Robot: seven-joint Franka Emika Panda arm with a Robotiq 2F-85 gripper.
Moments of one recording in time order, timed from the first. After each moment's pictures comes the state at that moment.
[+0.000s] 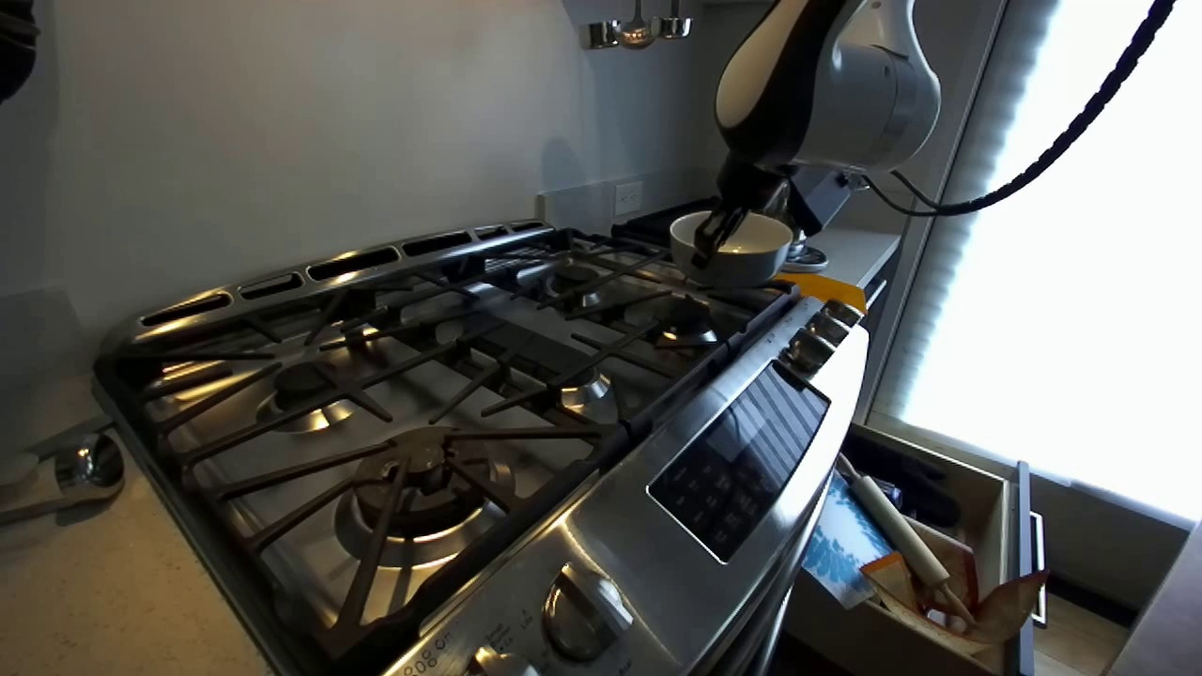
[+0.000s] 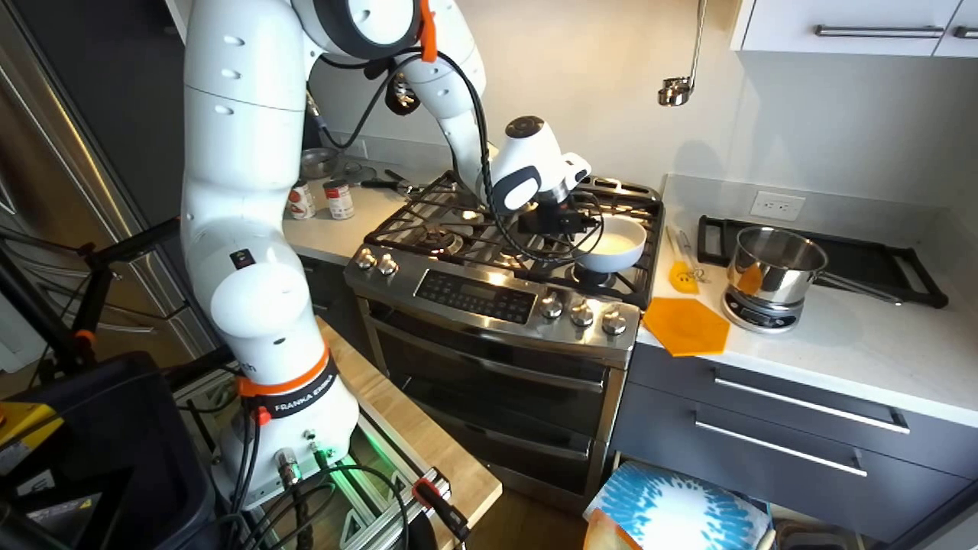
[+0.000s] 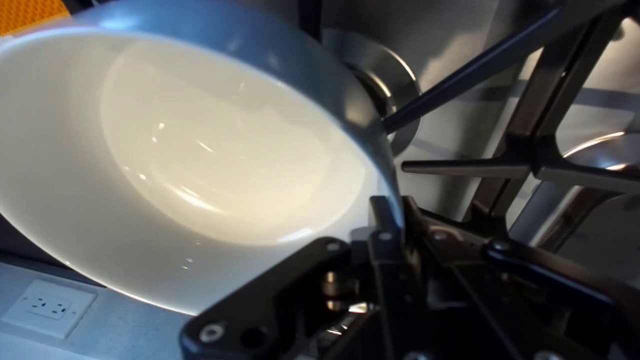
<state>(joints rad) -0.13 0.36 0.07 -2.29 0.21 3.18 -0.75</state>
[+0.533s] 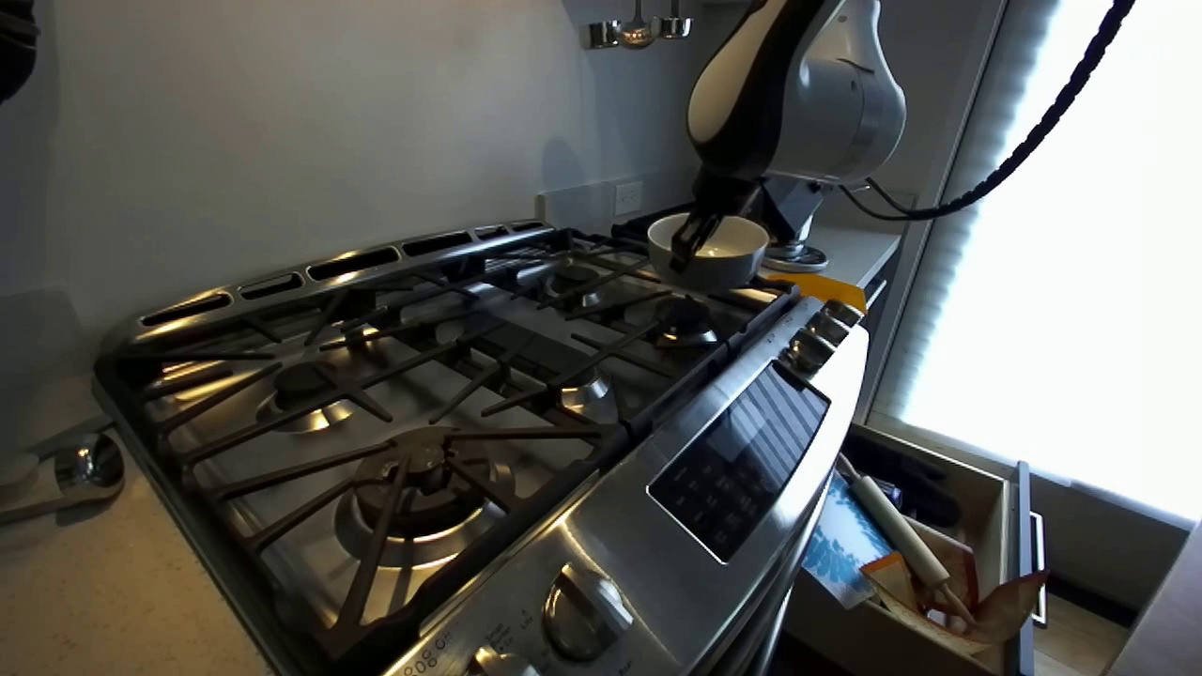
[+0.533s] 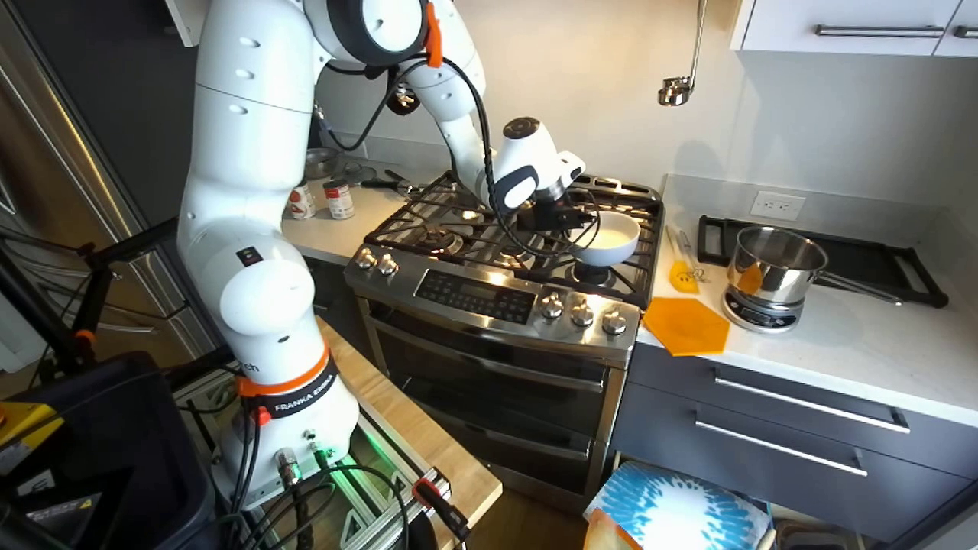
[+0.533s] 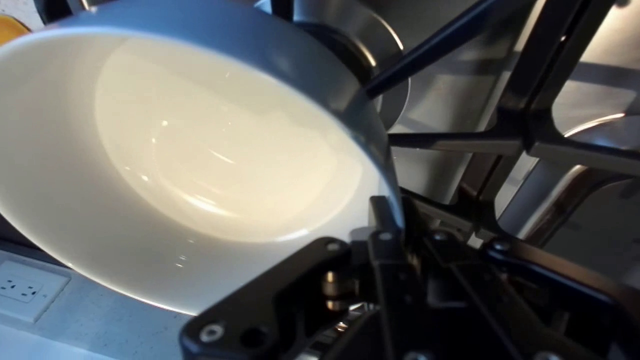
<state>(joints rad) -0.06 0.41 0.04 -2.23 0.21 3.19 -0.75</state>
